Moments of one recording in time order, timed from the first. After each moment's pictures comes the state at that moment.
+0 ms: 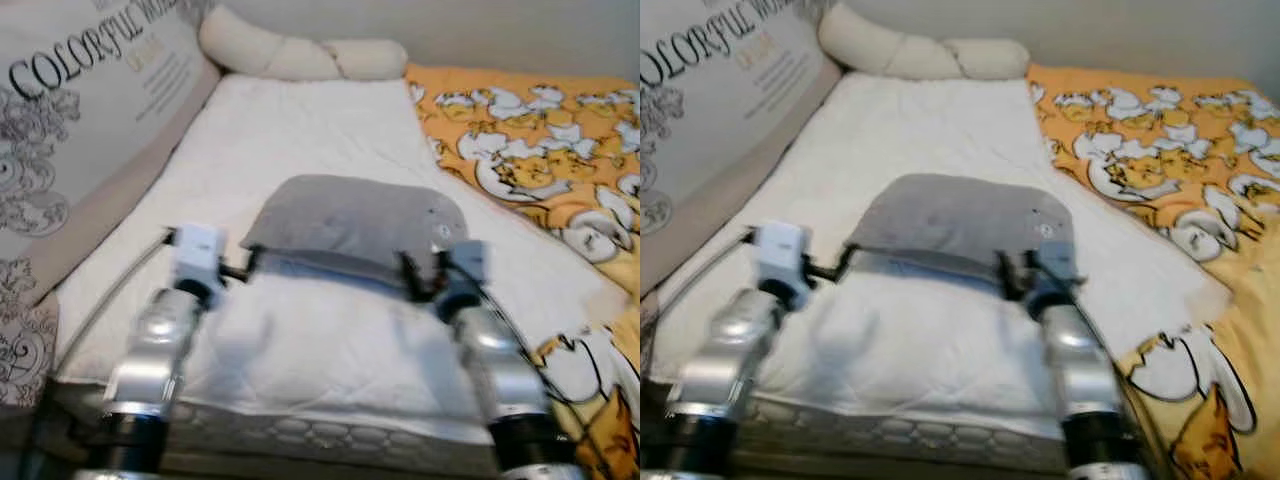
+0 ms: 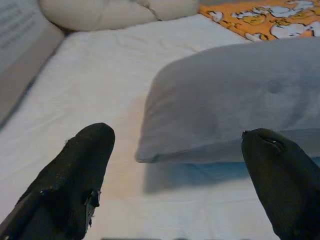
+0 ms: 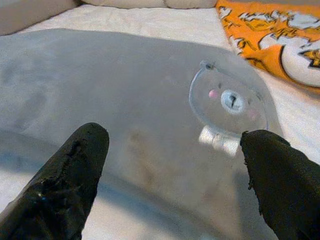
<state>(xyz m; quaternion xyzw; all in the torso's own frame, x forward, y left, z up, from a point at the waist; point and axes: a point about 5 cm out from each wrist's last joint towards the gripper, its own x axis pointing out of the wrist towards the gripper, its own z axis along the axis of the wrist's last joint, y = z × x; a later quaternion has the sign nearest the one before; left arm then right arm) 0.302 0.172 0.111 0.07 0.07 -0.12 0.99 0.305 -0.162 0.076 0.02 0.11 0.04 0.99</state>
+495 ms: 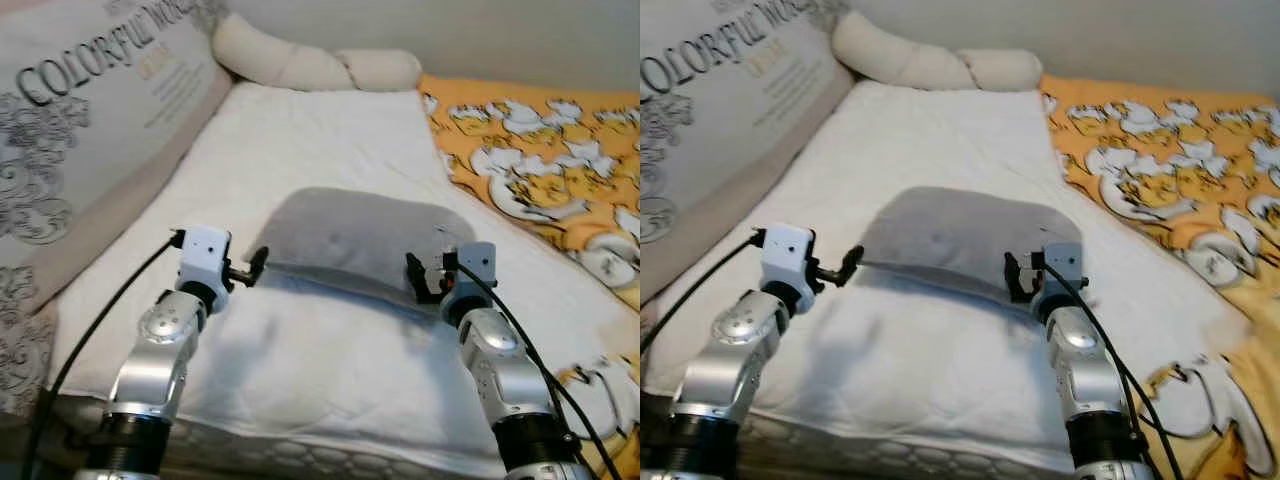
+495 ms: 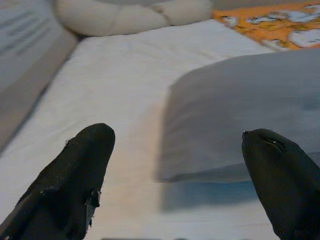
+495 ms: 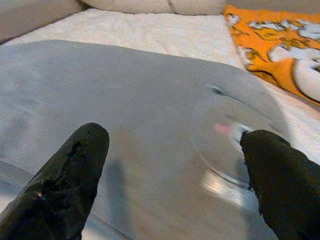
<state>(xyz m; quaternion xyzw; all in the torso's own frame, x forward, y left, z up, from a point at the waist) 0.302 0.179 0.111 0.08 0.08 -0.11 0.99 0.305 -0.159 0.072 0.01 0.11 0.05 0.99</state>
